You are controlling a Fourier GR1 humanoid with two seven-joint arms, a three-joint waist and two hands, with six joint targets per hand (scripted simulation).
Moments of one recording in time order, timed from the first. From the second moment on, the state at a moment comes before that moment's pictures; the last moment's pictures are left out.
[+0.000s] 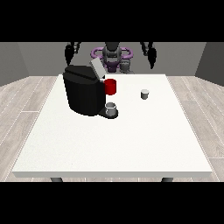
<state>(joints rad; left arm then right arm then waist) 0.00 0.06 0.00 -1.58 0.01 -0.01 0.00 0.00 -0.12 -0.04 -1.60 0.00 -0.03 0.00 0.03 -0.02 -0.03</state>
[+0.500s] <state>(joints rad) 0.03 0.12 0.01 -1.57 0.00 -0.09 -0.15 0.04 -0.06 -0.06 -1.57 -0.01 -0.07 -0.05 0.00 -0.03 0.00</state>
